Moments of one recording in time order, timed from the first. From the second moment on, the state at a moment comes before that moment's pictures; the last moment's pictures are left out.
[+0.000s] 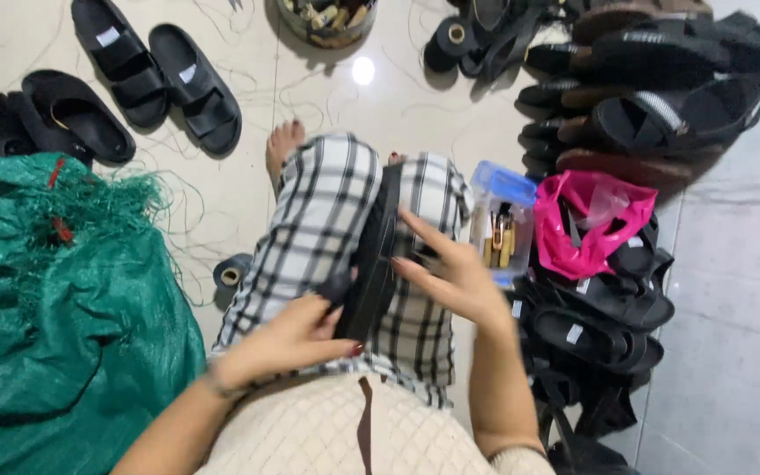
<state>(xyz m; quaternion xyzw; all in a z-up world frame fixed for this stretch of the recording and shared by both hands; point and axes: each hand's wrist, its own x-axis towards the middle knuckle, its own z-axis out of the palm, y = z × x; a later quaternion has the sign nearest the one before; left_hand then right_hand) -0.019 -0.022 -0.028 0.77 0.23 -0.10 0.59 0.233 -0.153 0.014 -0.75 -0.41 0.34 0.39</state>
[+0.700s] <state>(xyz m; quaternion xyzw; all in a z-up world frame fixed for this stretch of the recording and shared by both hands) 0.070 0.045 -0.022 0.94 0.07 0.07 0.31 0.260 -0.154 0.038 -0.70 -0.67 0.20 0.12</state>
